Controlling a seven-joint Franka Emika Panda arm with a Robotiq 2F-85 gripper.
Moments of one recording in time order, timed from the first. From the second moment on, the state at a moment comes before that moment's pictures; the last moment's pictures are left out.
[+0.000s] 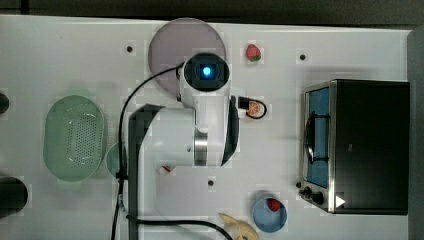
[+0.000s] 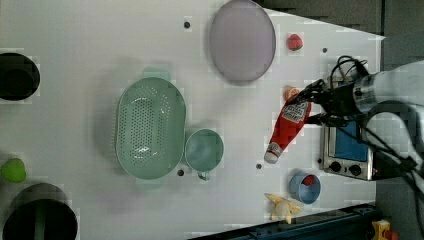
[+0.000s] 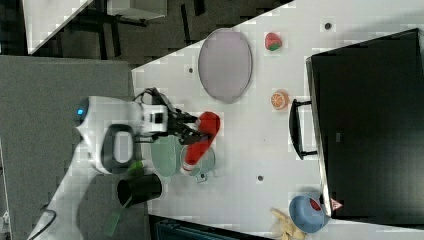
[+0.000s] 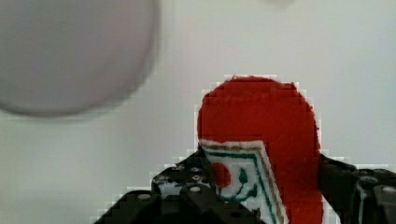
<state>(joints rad) 0.27 0.19 -0.22 -2.09 0.10 0.53 0.04</state>
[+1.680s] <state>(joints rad) 0.26 -0.07 -0.26 -1.91 0.05 0.31 0.05</state>
